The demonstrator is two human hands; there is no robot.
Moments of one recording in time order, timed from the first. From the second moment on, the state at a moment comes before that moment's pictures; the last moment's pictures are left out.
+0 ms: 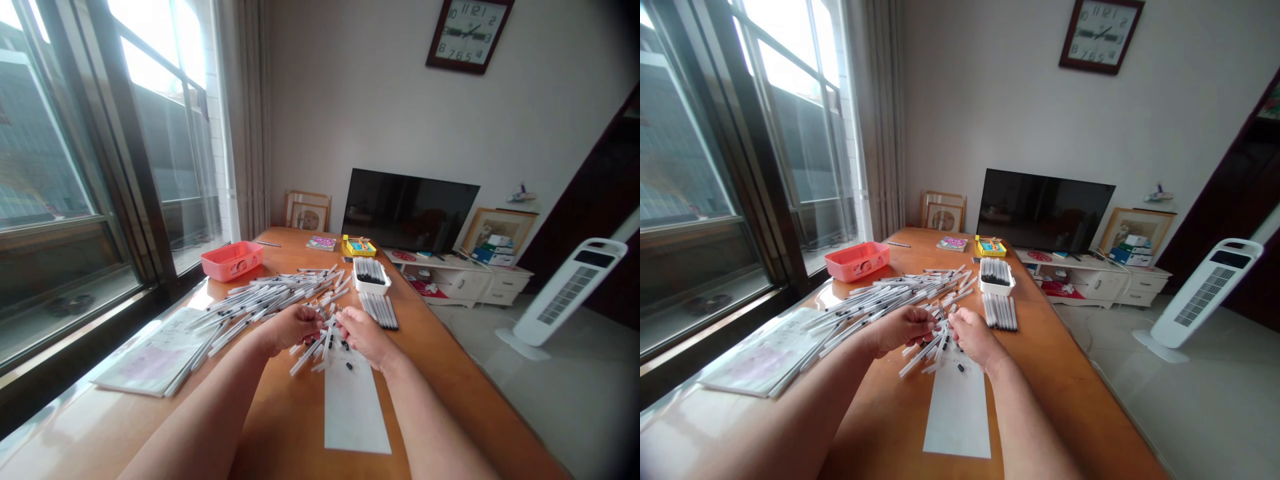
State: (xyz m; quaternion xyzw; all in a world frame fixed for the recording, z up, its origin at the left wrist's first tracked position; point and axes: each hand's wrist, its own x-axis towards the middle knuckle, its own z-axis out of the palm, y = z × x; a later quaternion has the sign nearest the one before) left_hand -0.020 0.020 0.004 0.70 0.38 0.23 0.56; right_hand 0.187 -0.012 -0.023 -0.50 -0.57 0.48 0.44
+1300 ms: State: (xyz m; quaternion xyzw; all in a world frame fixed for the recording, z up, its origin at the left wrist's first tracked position) left_hand -0.025 0.033 -0.009 0.57 0.43 0.31 0.63; right_hand 0.197 -0.004 -0.029 -0.52 -0.53 0.45 0.49
